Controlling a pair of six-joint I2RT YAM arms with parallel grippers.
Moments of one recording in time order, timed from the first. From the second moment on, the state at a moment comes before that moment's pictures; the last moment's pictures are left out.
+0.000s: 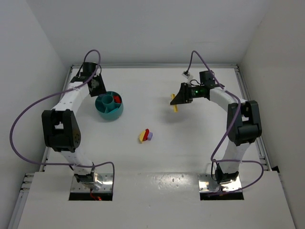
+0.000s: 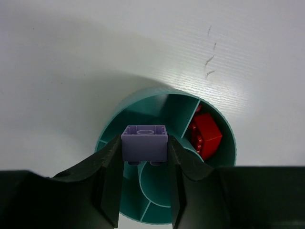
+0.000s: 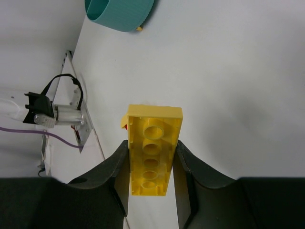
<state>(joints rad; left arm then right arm) 0.00 1.71 1.41 -0.56 -0.07 -0.31 0.14 1.87 1.24 -0.28 -1.03 0.11</state>
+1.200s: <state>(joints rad) -0.21 1.50 1.13 -0.15 0.96 -0.05 0.29 1.97 1.24 0.30 -1.45 0.56</state>
